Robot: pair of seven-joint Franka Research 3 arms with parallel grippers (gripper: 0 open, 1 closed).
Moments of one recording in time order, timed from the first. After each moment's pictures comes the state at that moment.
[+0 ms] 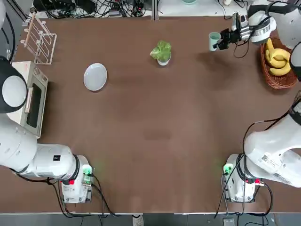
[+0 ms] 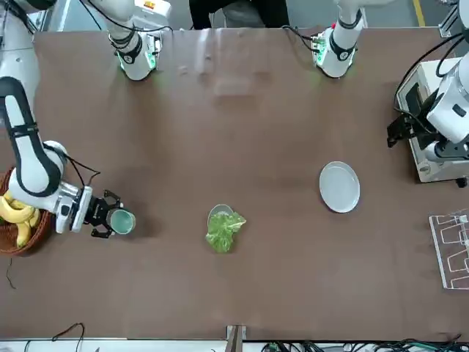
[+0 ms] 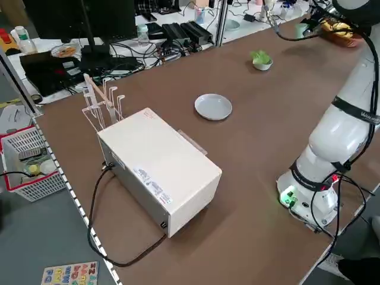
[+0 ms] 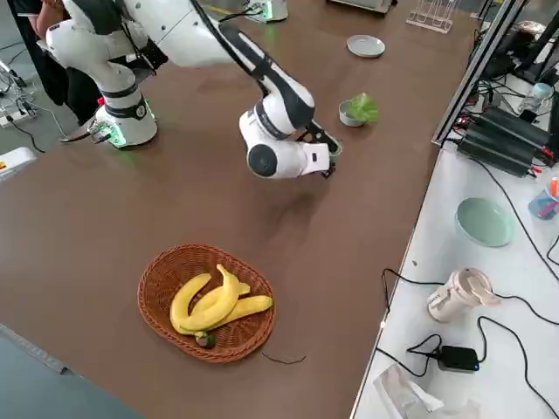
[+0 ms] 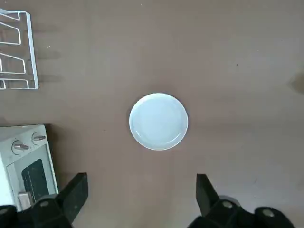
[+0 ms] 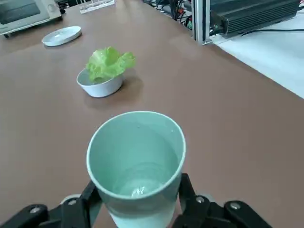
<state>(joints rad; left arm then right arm) -0.01 0.11 -0.12 -1.44 0.04 1.53 -0.12 -0.48 0.62 0.42 -1.82 0.93 2.25 -1.92</state>
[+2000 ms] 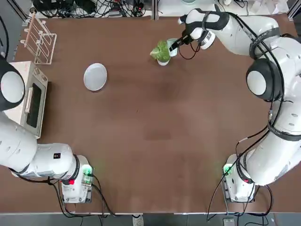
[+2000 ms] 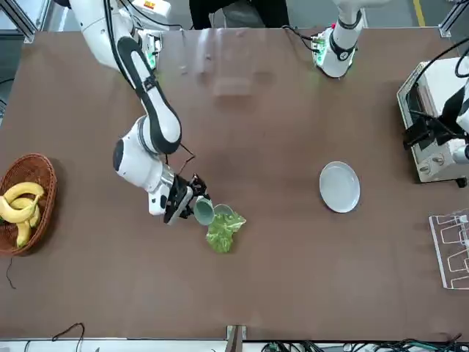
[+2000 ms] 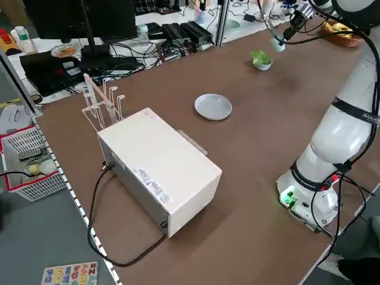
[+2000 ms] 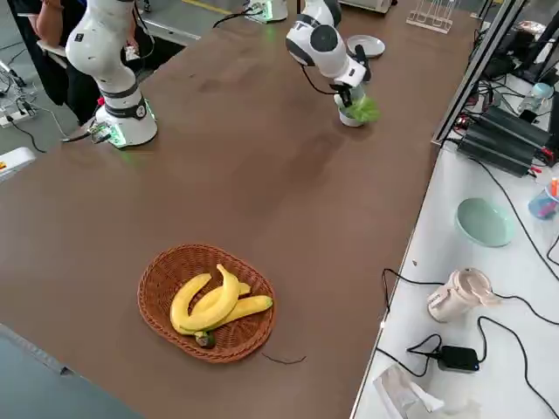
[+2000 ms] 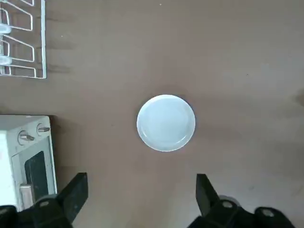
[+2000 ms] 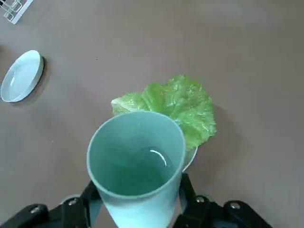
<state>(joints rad) 0.07 0.11 -0.09 -1.44 0.00 1.52 -0.12 0.43 0.52 0.05 -1.80 0.94 2.53 -0.89</state>
